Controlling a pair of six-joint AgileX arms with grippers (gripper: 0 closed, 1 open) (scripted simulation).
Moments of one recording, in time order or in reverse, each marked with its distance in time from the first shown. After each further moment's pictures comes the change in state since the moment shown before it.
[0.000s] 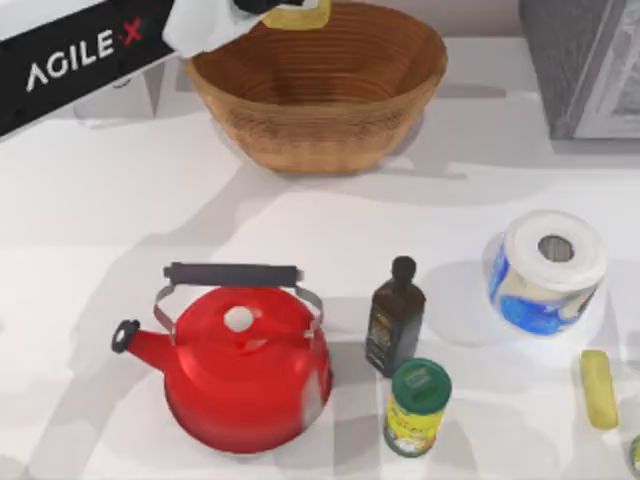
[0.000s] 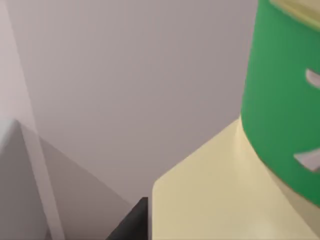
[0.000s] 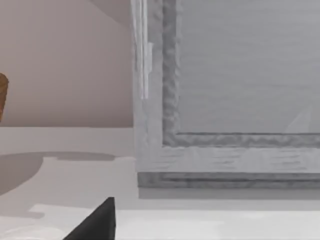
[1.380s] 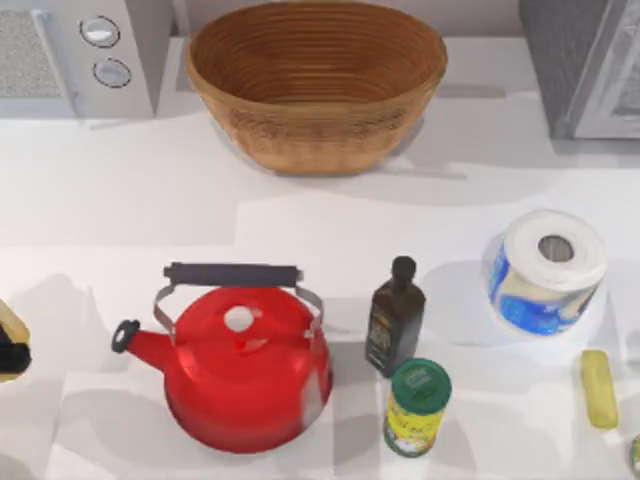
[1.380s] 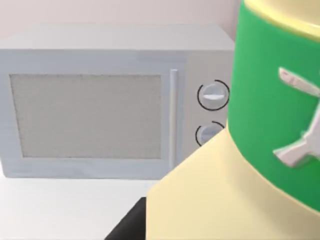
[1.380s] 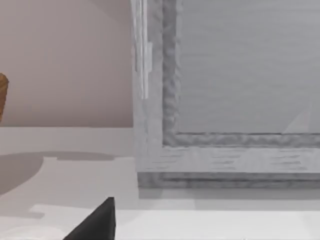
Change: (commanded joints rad) left arm 0.563 -1.986 -1.746 -0.004 0.509 0.108; right arm 0.000 0.000 0.000 0.000 0.000 0.000
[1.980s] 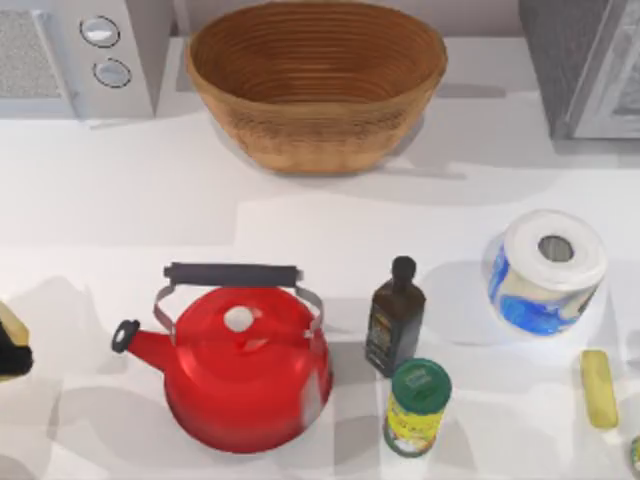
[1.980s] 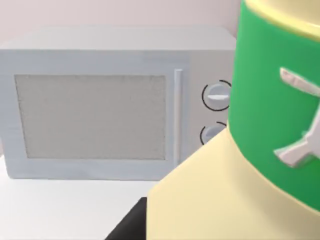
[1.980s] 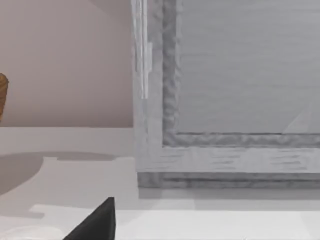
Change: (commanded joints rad) left arm -0.006 -0.007 -0.026 0.032 -0.014 0.005; right arm 0.000 0.000 0.000 0.000 0.000 0.000
